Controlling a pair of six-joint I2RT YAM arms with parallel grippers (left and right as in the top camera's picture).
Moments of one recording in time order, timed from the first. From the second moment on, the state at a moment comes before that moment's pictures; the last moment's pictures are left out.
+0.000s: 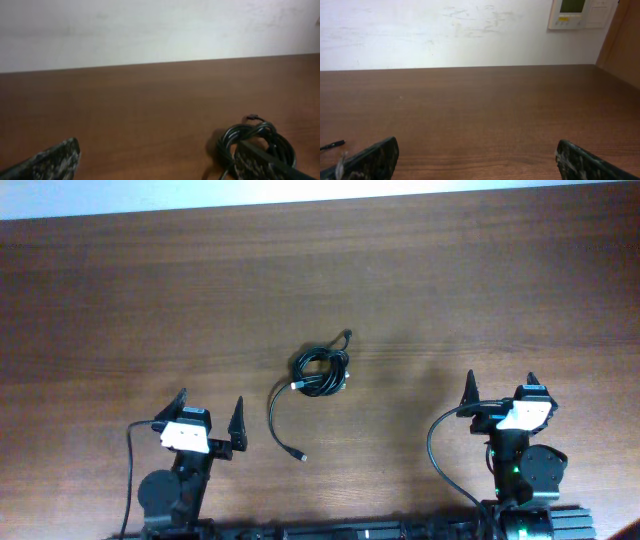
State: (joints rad) left arm 0.02 0.02 0.05 -0.14 0.21 0.02; right arm -0.09 0.01 0.02 -0.08 0.02 0.00
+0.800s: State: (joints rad) left arm -0.35 1.31 0.97 -0.36 0.31 0.02; right arm -0.09 0.01 0.01 -0.08 0.01 0.00
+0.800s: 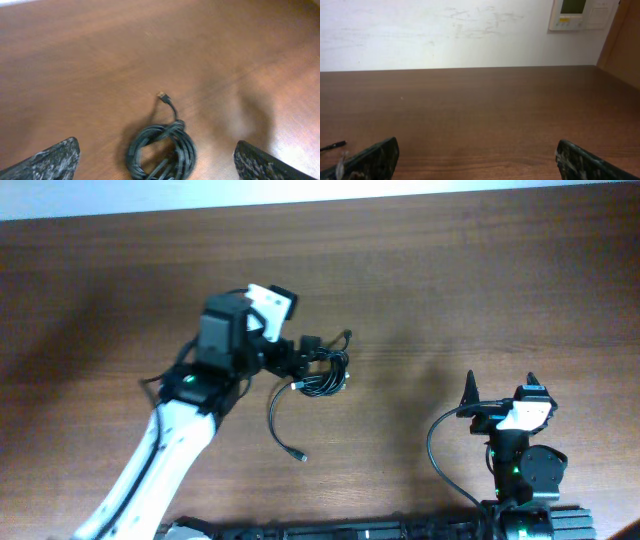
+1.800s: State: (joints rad) left arm -0.56 1.51 0.99 -0.40 0.11 0.03; right arm -0.09 0.01 0.01 -0.08 0.01 0.00
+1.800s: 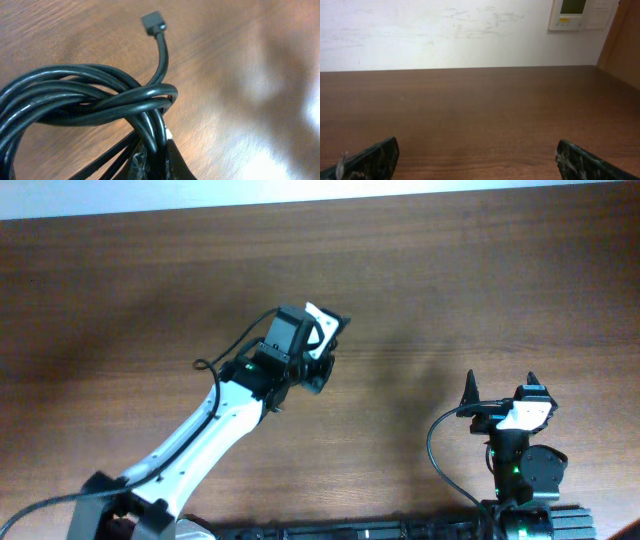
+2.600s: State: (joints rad) left arm -0.50 1.52 0.99 -0.64 -0.04 -0.48; right arm -0.09 0.01 0.01 -0.08 0.01 0.00
